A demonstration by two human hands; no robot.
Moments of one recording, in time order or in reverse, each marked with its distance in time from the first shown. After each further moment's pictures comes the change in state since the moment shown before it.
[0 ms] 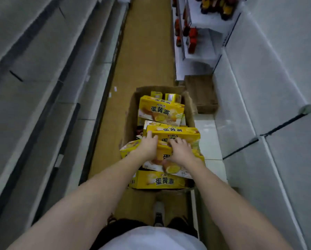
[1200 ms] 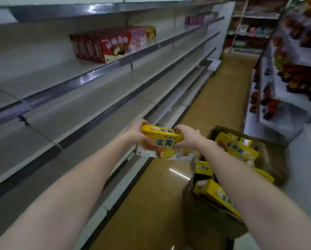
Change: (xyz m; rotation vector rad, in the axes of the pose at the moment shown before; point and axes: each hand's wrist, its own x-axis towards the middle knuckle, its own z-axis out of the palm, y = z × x) left_hand -0.341 -0.267 -0.053 -0.705 0.684 -0.289; right_hand -0.118 -0.310 -0.060 -0.129 0.137 -0.661
